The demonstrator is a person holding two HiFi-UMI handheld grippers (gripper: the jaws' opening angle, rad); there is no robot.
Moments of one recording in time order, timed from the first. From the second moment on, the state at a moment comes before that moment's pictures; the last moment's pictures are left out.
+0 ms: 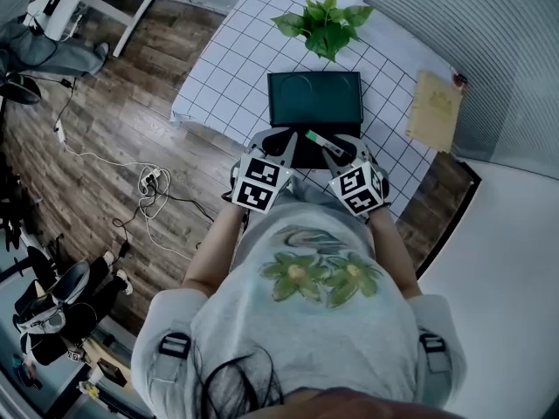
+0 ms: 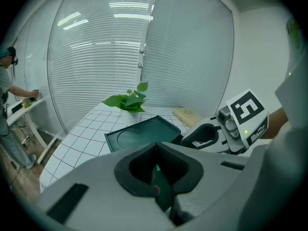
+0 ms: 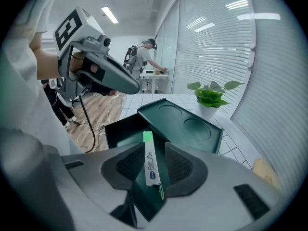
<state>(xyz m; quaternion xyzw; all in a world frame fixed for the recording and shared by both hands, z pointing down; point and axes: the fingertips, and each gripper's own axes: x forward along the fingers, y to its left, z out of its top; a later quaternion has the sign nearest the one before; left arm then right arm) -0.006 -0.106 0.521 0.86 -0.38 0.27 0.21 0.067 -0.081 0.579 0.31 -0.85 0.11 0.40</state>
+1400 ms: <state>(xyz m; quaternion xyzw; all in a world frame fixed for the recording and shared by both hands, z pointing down) 0.011 -0.052 0.510 0.87 -0.35 0.27 0.21 0.057 -0.047 0.540 0.34 -0.87 0.12 0.33</state>
